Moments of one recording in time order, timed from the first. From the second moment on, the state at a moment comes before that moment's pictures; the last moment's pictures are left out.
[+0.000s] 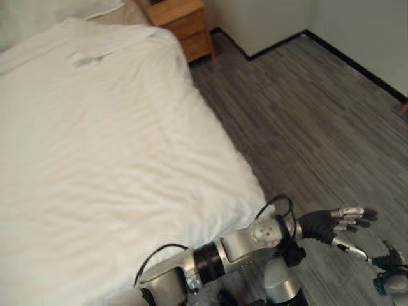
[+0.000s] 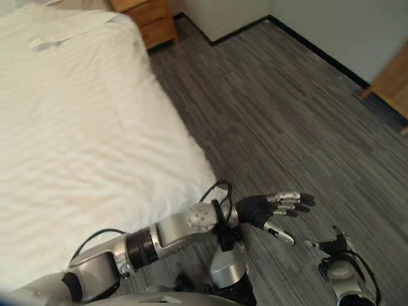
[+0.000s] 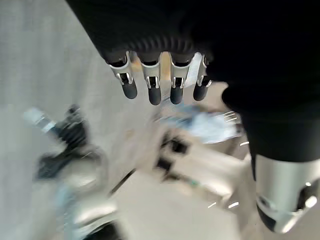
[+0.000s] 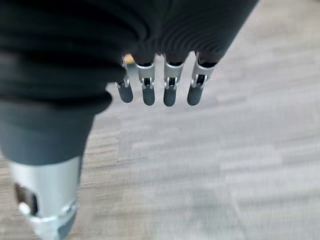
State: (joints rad) left arm -0.58 0.15 -0.96 -0.04 -0.65 0.06 -0.12; right arm 0.05 -0.63 -0.05 0.86 -0.14 0.02 -0.28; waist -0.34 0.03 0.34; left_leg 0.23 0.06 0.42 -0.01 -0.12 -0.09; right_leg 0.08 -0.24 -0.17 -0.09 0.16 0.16
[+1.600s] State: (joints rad) left arm 0.14 0.47 -0.06 0.32 -0.25 0.01 -0.02; right arm 0.08 -0.36 -0.20 0.67 0.60 -0.07 -0.11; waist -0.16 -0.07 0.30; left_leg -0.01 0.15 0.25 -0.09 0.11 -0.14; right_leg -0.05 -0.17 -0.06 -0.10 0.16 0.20
